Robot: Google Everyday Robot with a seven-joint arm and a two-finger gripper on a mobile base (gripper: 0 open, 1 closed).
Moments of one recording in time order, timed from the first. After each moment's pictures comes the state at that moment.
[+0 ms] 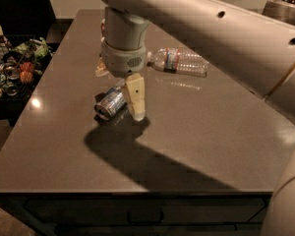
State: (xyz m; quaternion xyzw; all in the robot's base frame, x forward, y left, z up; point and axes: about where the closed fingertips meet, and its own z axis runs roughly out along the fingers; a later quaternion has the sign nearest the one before) arm 0.537 0.056 0.871 -0.88 0.46 0.04 0.08
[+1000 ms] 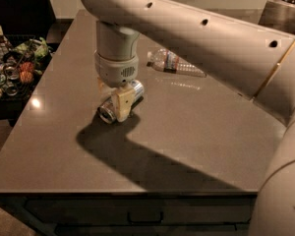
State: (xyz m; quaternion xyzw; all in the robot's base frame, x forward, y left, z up) arm 0.525 0.065 0.847 -0.90 0.44 0.06 0.05
